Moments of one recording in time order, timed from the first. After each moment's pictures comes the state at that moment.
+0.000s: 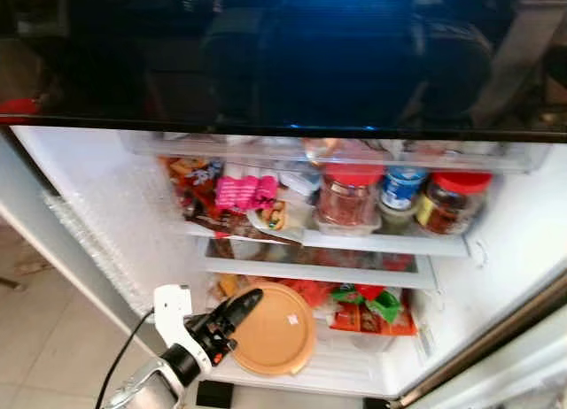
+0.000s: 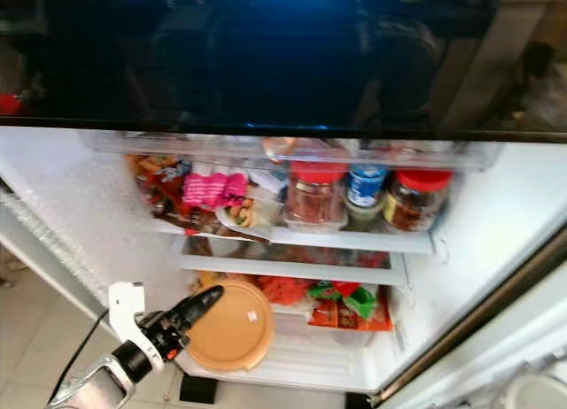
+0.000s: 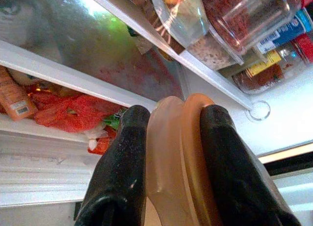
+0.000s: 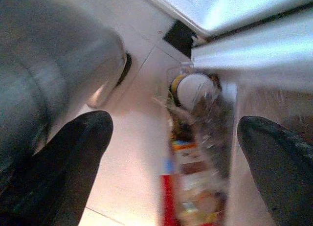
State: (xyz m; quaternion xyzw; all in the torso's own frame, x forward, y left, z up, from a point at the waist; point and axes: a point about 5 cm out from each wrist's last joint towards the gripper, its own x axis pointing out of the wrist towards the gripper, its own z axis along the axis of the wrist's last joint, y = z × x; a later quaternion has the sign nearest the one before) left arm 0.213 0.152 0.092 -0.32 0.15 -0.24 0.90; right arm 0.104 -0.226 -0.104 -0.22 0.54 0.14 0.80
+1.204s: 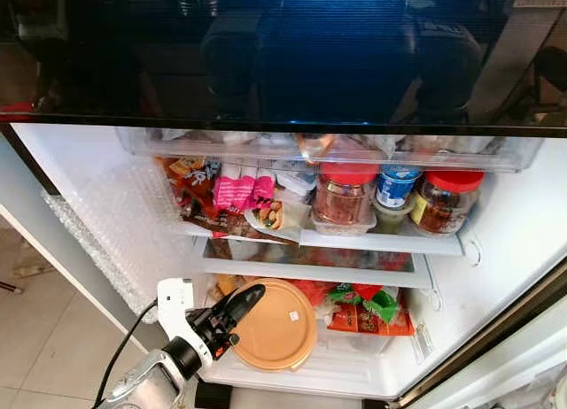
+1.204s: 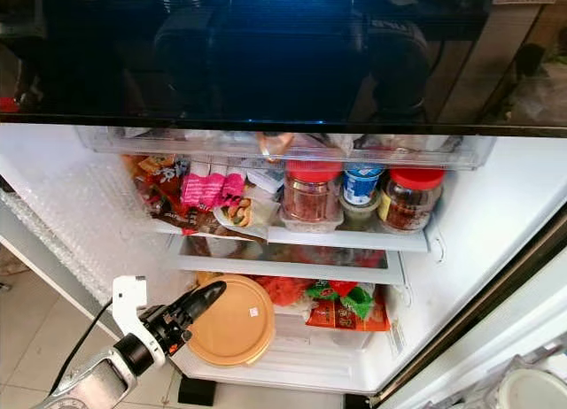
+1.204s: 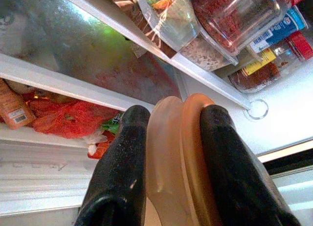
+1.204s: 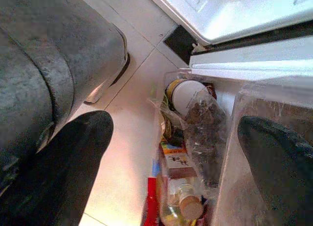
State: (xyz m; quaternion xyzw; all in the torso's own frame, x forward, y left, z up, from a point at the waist) left arm 0.220 0.151 0.096 -0.31 0.15 -0.24 0.91; right arm 0.106 -0.227 -0.104 -0.23 0.53 0.15 0.80
